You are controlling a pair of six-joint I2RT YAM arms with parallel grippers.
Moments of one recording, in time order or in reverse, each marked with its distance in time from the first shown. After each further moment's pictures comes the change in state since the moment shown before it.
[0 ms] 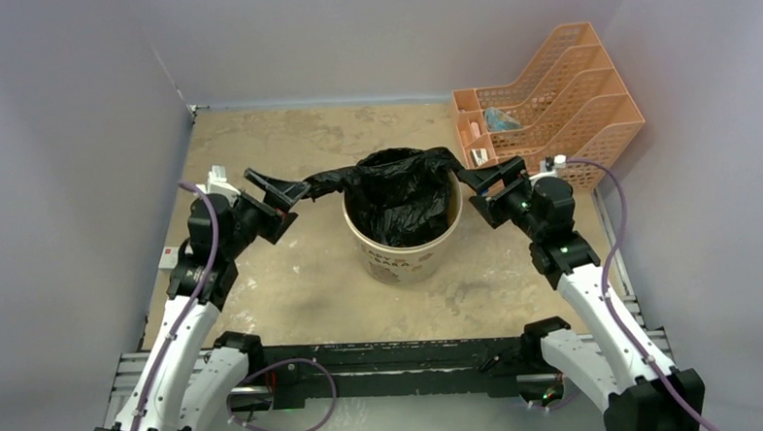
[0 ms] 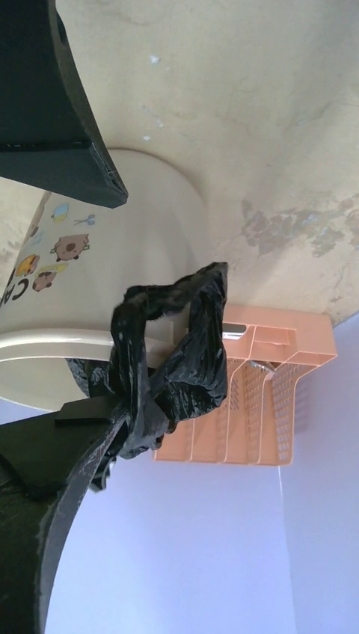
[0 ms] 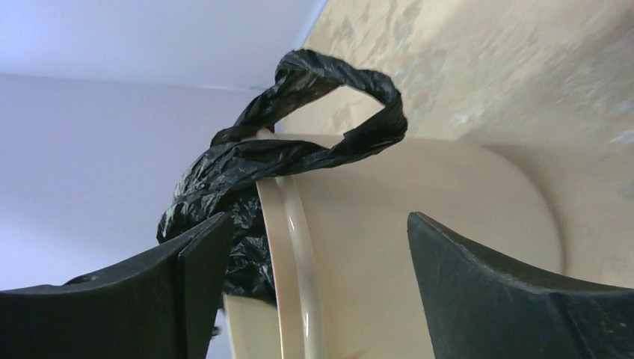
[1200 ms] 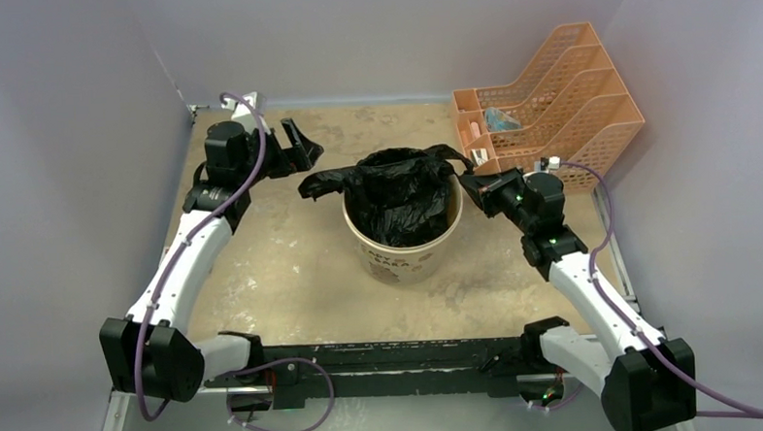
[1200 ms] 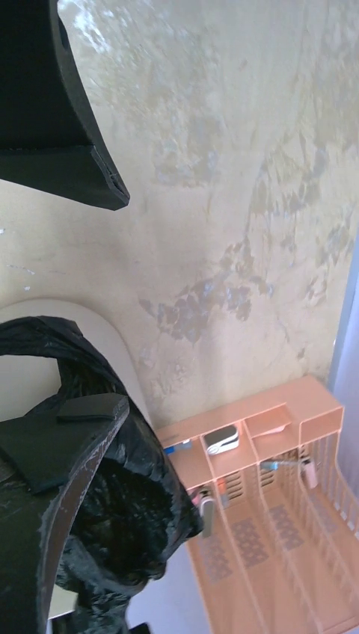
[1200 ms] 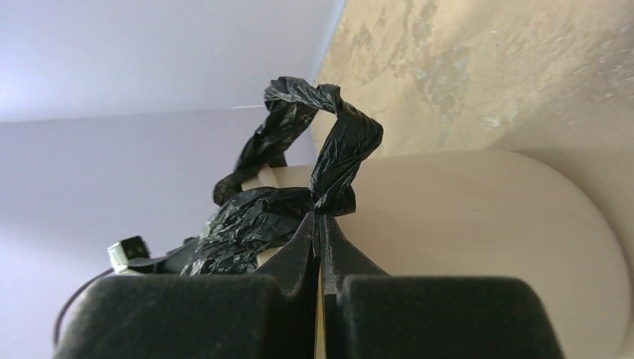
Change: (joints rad) left arm 0.000 0.478 0.340 0.124 0.064 0.688; right arm 0.002 0.137 -0.051 0.232 -0.034 0.225
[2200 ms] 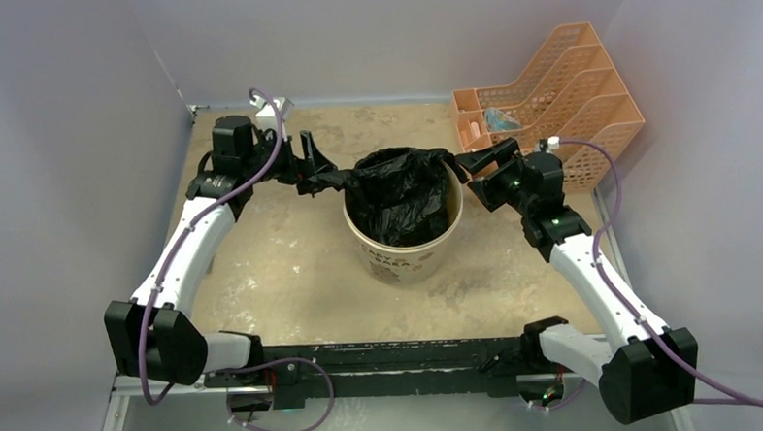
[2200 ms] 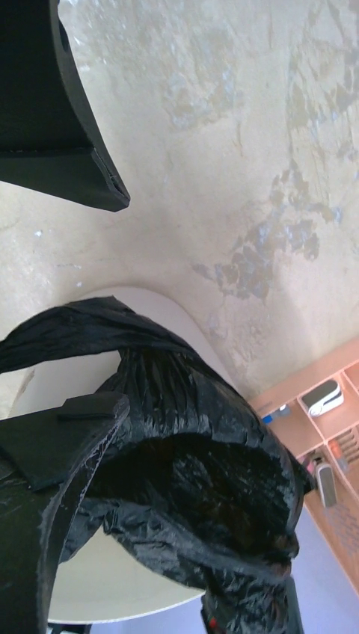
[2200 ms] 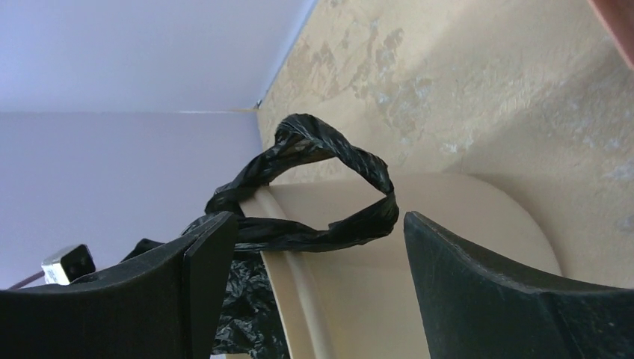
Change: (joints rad) left arm 0.000 0.063 0.083 -0.171 0.216 0.183; right arm 0.005 0.055 0.189 -0.229 0.073 -0.235
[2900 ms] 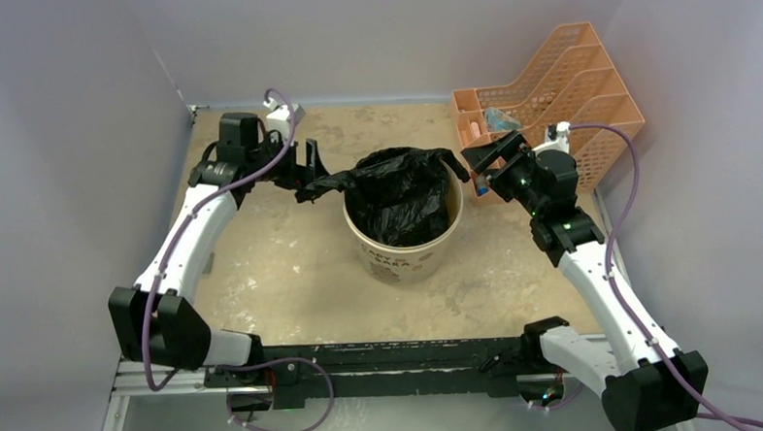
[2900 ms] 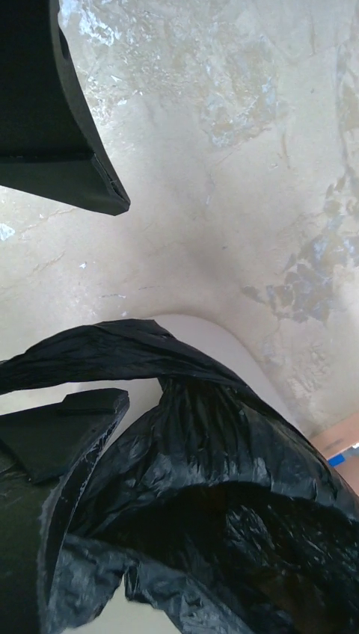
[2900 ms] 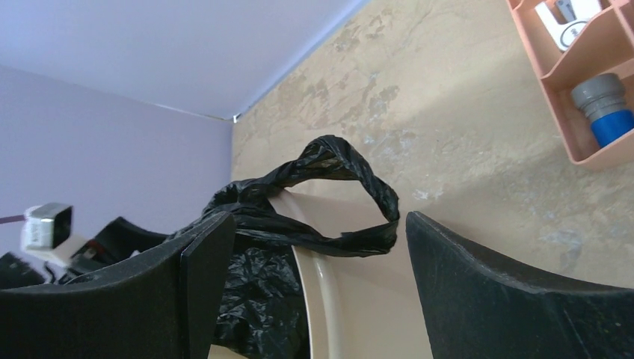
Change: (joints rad) left arm 0.000 0.047 0.057 -0.164 0.002 0.160; right arm 0.000 -0.060 0.051 -0.023 0.048 -0.248
